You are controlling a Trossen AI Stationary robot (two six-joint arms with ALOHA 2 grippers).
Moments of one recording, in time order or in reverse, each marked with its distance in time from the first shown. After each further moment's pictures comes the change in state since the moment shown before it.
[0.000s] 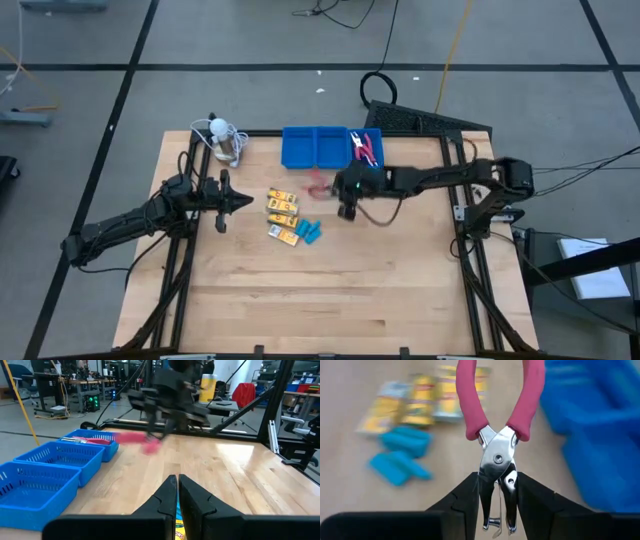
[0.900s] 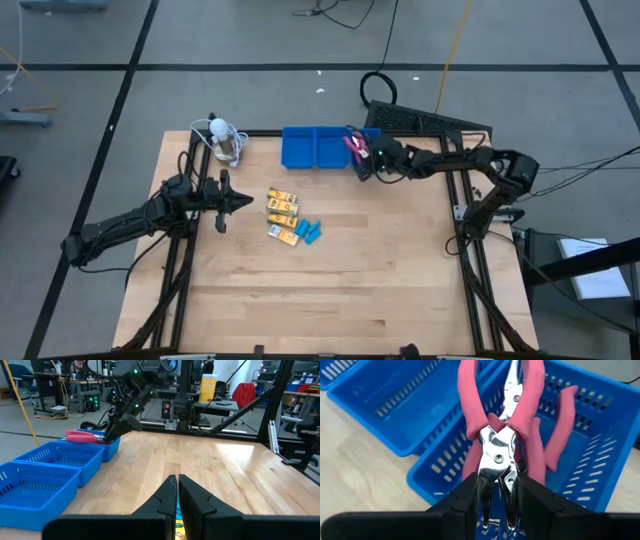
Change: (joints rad) left arm 0.000 0.000 0.000 0.000 0.000 0.000; right arm -0.390 -0.017 -0.280 0.251 0.056 0.330
